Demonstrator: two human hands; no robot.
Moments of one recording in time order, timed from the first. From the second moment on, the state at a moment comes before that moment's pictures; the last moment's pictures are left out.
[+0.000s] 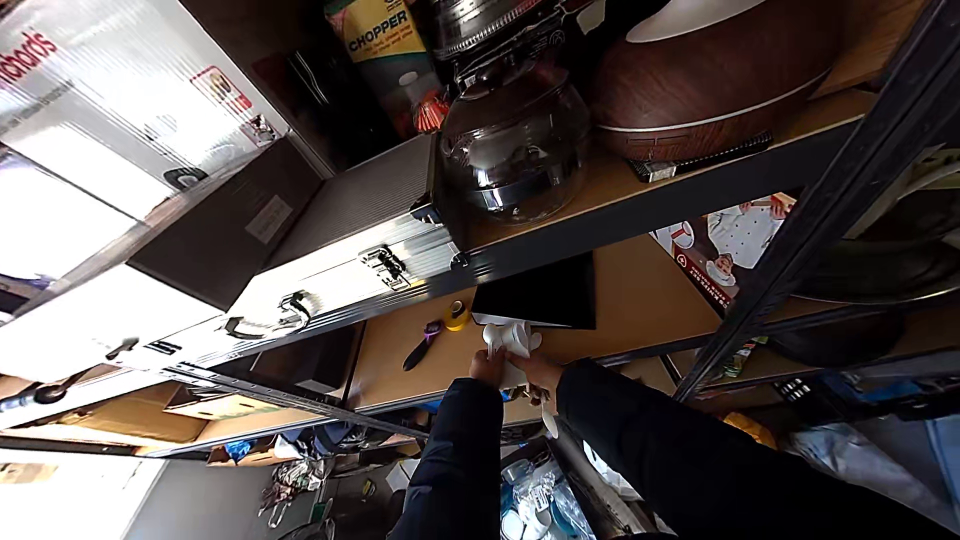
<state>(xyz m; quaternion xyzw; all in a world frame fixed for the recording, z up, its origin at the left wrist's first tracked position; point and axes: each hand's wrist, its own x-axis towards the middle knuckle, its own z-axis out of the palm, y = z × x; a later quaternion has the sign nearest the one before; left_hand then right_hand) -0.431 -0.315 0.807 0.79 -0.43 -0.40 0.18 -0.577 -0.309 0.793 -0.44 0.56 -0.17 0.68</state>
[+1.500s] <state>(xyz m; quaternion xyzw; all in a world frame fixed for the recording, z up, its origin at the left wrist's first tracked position) -0.451 -0.338 0.818 0.79 -0.55 -0.27 0.02 -0.692 -0.385 0.816 -0.59 0.74 -0.09 0.31</state>
